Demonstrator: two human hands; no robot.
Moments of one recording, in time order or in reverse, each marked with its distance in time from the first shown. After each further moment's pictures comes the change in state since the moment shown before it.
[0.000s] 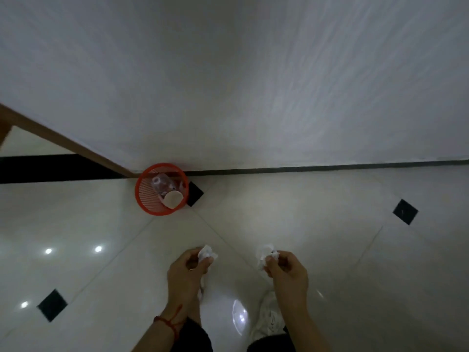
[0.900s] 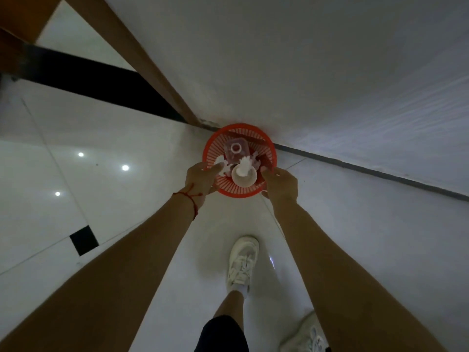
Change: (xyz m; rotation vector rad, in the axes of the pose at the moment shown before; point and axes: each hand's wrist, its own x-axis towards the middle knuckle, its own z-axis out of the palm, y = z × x) left_hand 0.352 -0.088 -0.150 -0.317 0.081 -0.477; right_hand 0.146 0.000 0.403 -0.434 -0.311 0.059
